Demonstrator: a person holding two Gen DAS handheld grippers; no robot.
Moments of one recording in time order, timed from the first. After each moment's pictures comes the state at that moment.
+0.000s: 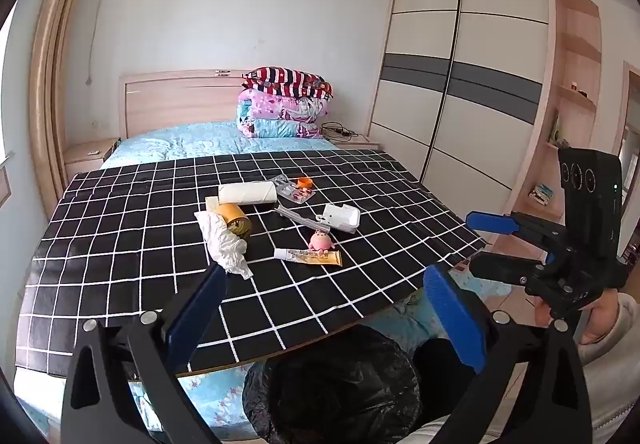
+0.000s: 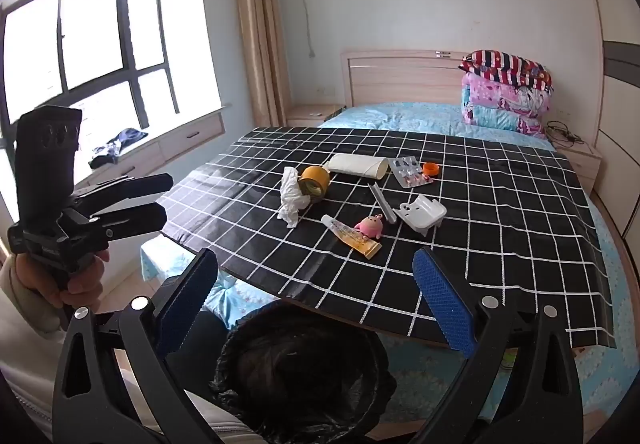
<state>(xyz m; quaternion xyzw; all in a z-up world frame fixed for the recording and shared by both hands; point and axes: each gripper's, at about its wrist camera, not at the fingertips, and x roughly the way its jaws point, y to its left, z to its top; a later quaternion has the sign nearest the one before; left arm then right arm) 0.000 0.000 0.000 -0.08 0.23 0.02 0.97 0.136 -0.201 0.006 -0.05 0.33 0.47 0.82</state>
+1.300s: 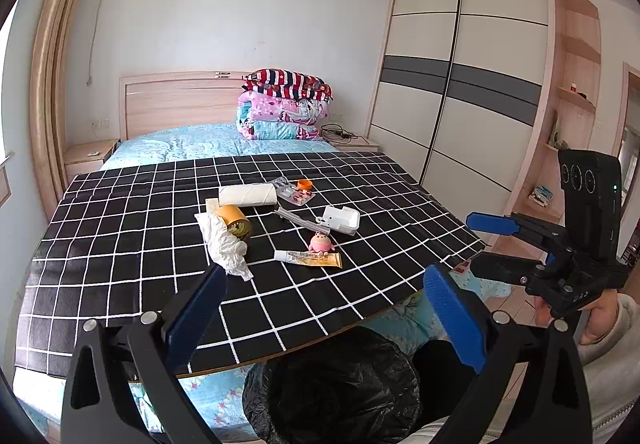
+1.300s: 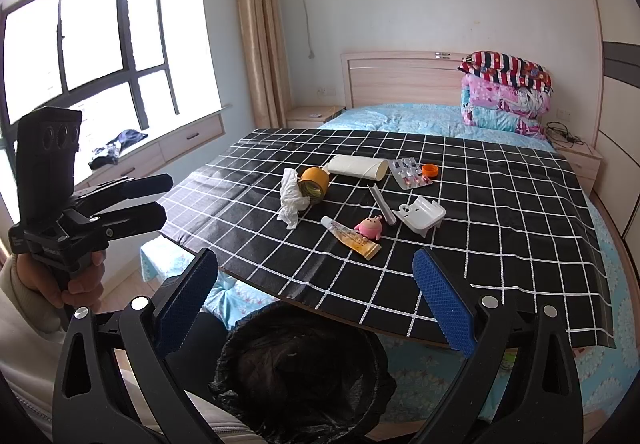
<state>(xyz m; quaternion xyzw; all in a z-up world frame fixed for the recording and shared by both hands) -0.001 0.001 0.001 -0.08 0.23 0.02 0.97 0.136 -0.202 0.007 -0.05 0.33 0.47 0.82</state>
